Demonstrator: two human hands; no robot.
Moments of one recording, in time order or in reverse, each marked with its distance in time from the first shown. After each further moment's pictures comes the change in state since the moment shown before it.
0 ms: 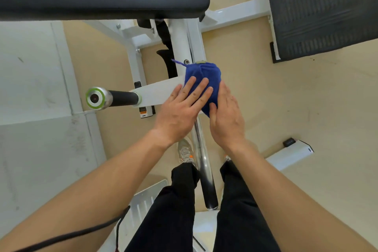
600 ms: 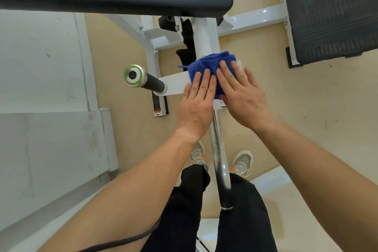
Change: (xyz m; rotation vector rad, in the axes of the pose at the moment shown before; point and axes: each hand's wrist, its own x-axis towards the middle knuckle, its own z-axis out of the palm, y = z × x) left_hand -0.024 0.012 0.014 -0.051 0.124 -0.352; right_hand 0.029 -0.003 -0.007 -0.595 0.068 -0.569
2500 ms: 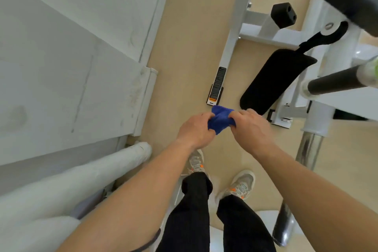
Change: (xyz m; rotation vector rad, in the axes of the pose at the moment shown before) left_hand -0.183 -0.248 0.029 -0.658 -0.470 -0.659; right_hand 0.060 -0.272 0.100 0.070 -0.381 -0.156
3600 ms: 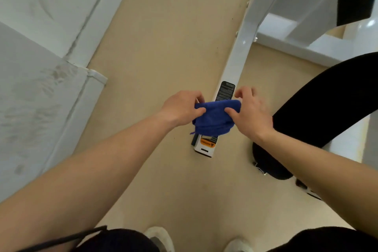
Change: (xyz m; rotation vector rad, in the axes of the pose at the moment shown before) left_hand 0.412 -0.164 0.087 -0.032 0.148 0.170; right_hand 0.313 0.139 0.276 0.210 0.200 0.219
